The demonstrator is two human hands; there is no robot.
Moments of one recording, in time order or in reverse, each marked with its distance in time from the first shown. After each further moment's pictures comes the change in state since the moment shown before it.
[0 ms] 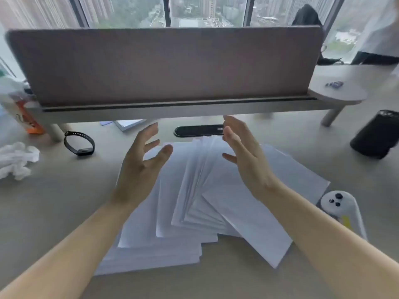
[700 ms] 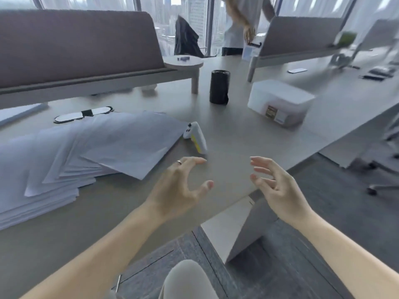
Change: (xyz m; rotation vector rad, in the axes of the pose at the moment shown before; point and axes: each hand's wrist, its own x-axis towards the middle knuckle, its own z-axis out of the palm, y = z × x) left_hand -0.239 0.075 0.243 0.255 -0.598 0.490; right_hand -0.353 0.114 -0.252 -0.465 0.446 0.095
